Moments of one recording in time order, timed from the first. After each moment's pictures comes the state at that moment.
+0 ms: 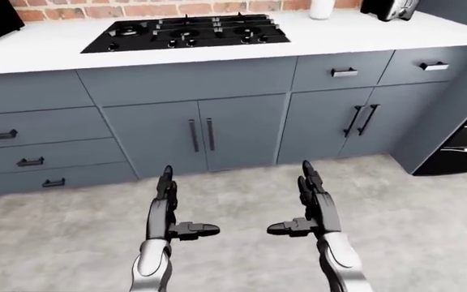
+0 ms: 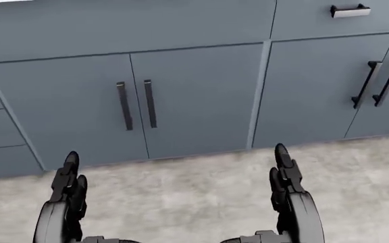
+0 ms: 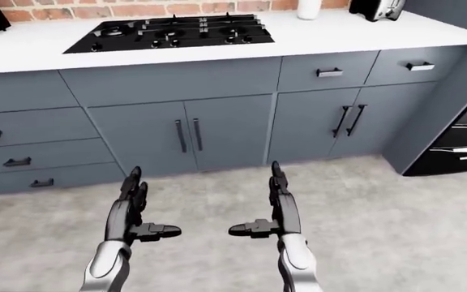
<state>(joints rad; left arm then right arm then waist) 0.02 0.02 0.05 0.06 -0.02 0.03 -0.03 0.02 -0.01 -0.02 0.04 0.02 0.04 0.06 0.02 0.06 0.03</state>
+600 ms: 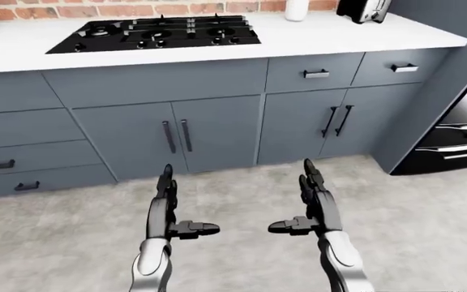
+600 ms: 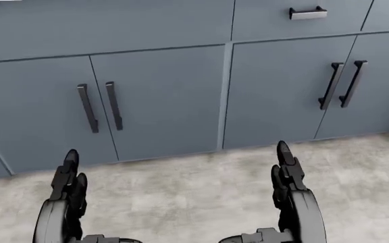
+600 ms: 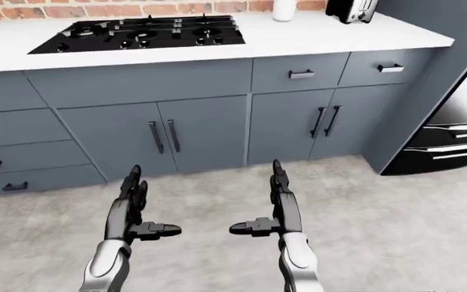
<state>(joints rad) 0.02 0.02 0.05 0.05 -0.02 0.03 -0.03 0.01 -0.01 -0.03 0.03 0.02 0.05 0.06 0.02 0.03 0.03</state>
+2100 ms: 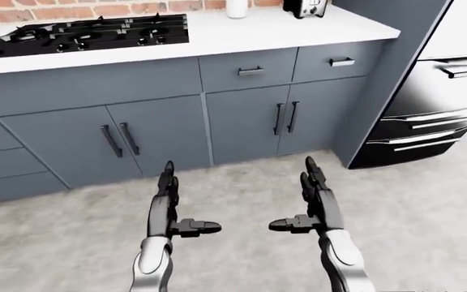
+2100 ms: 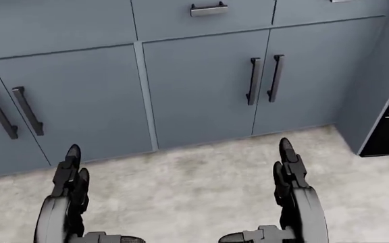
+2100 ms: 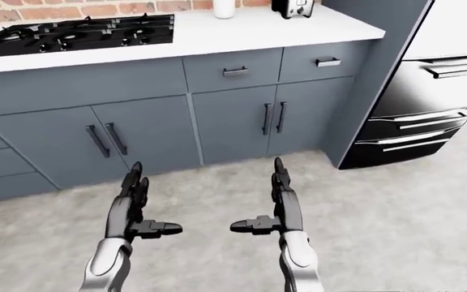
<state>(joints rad) 0.01 0.02 0.04 0.04 -0.02 0.02 -0.04 0.01 -0.01 -0.03 0.03 0.02 0.04 0.06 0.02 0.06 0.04</state>
